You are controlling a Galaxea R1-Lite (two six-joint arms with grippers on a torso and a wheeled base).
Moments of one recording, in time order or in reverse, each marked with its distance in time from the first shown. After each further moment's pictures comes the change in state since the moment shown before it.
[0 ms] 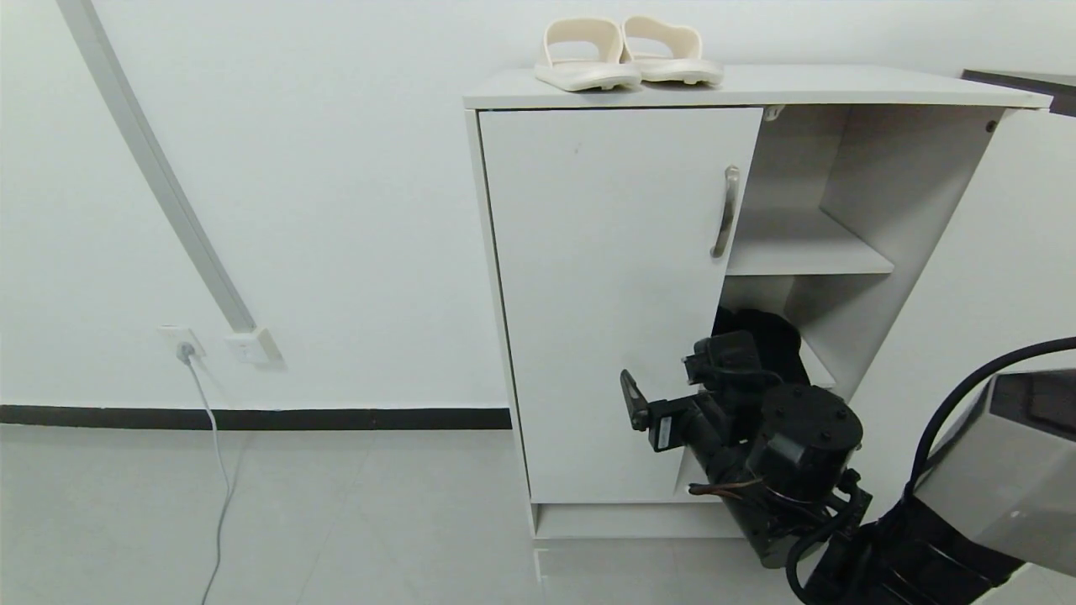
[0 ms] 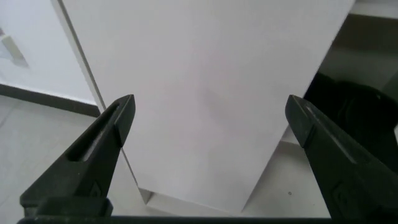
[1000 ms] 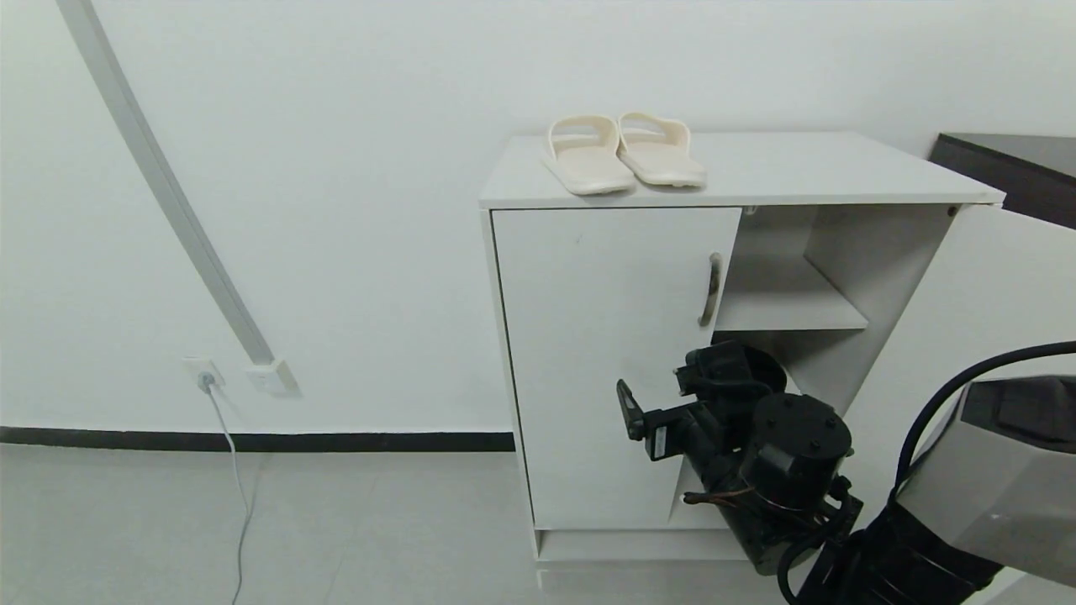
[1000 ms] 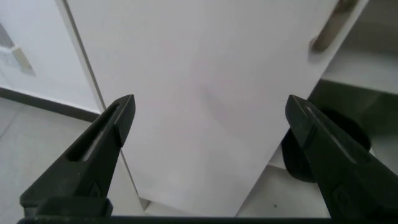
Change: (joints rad) left arm 0.000 0.000 0.000 0.000 0.000 0.000; right arm 0.000 0.026 0.005 -0.008 0.002 -0.014
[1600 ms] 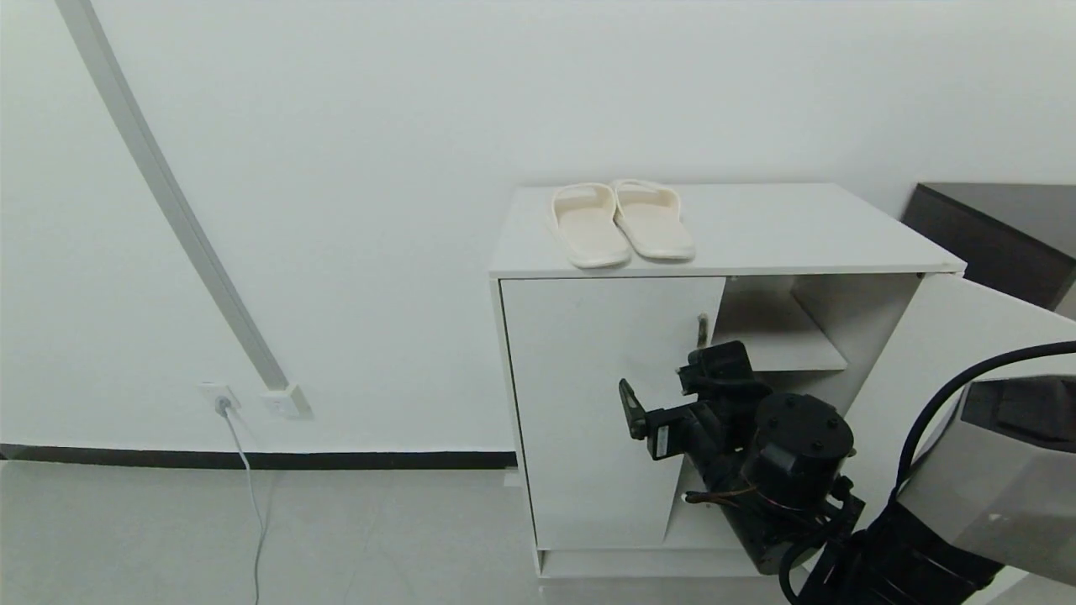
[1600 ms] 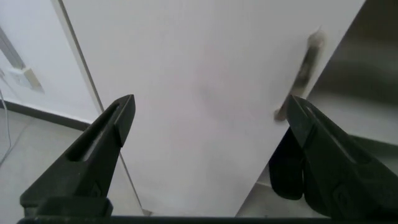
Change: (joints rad) left arm 0.000 0.000 0.000 0.000 0.000 0.000; right arm 0.000 0.000 0.005 -0.005 0.000 0.002
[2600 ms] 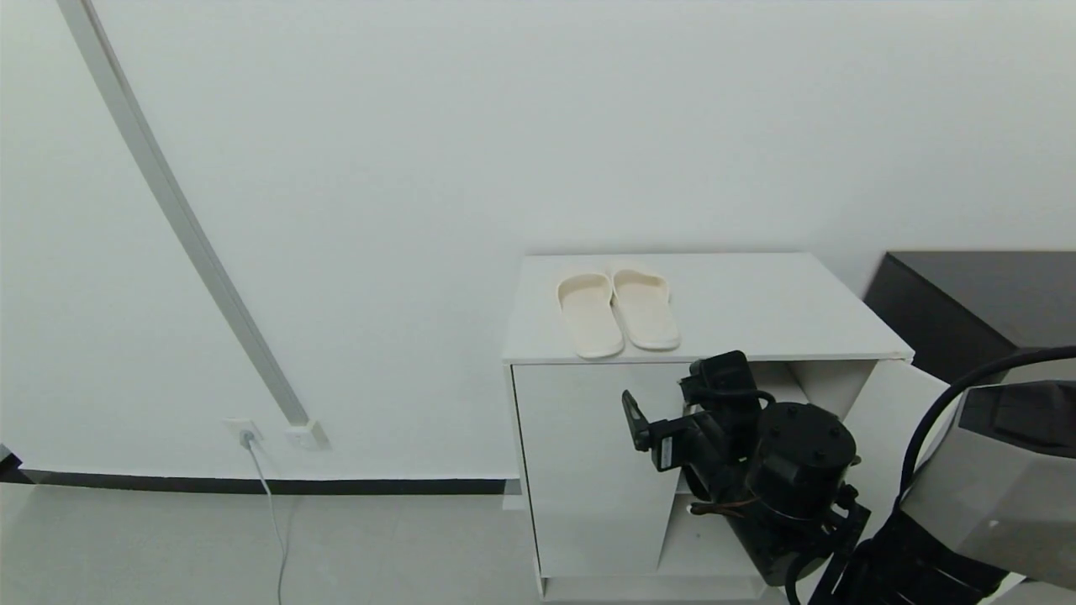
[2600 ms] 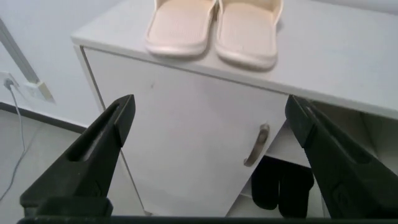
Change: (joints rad) left arm -0.001 0.000 0.000 0.000 -0.001 0.000; right arm 0.000 0.000 0.036 -0.001 0.004 0.000
